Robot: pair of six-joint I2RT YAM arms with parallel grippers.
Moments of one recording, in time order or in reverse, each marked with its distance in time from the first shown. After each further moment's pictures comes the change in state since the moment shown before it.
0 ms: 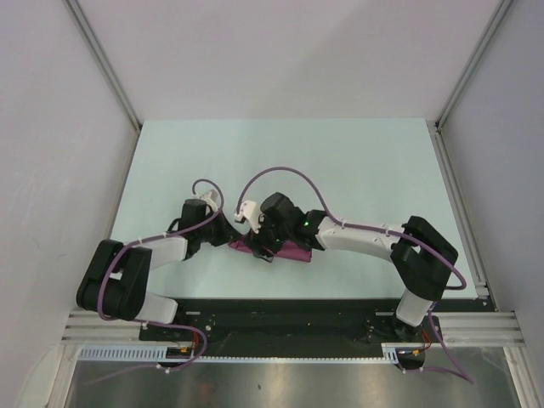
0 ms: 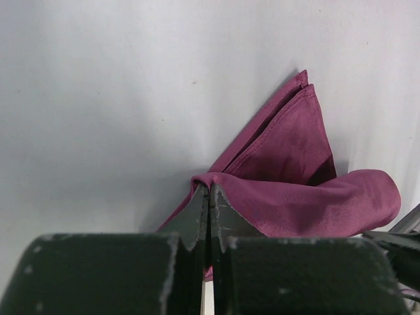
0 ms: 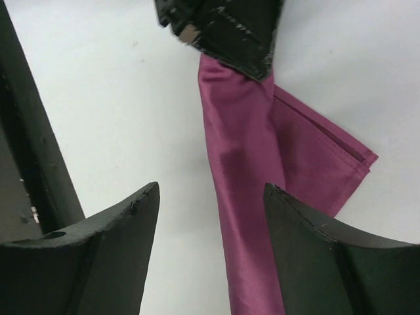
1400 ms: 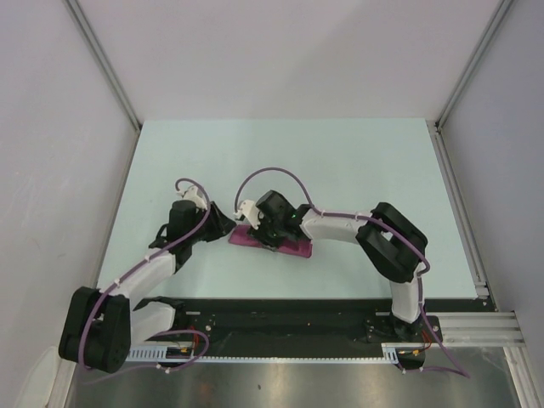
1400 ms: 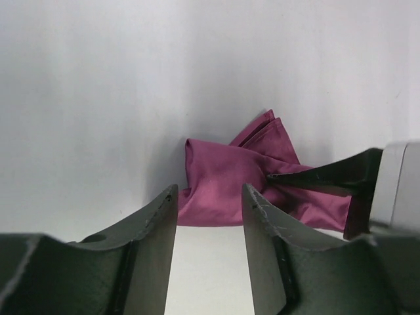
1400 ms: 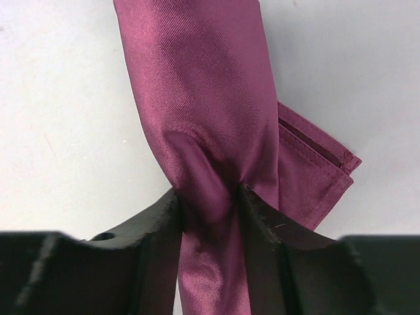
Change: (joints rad) left arm 0.000 -0.311 -0.021 -0.117 -0.155 0.000; right arm -0.040 0.226 0.084 -0.010 0.089 -0.092
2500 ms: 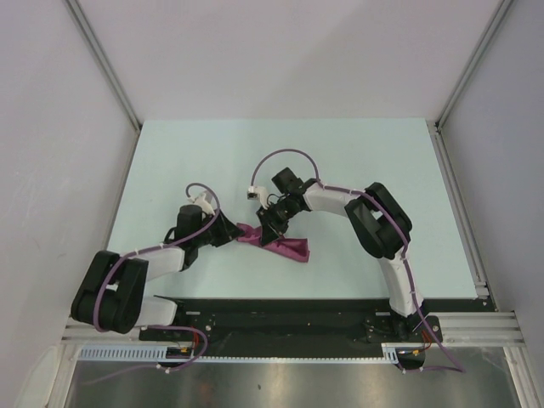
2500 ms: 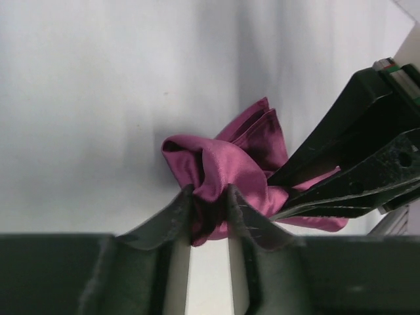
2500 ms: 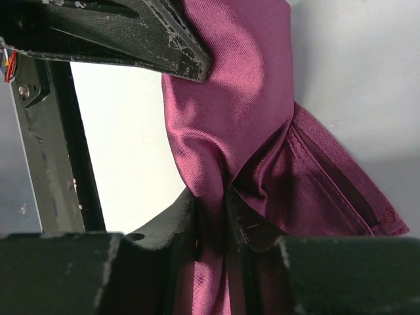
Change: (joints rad) left arm 0.000 0.229 -0.081 0.287 0.149 -0.082; right arm -0.218 0.215 0.233 -0.218 -0.696 0.069
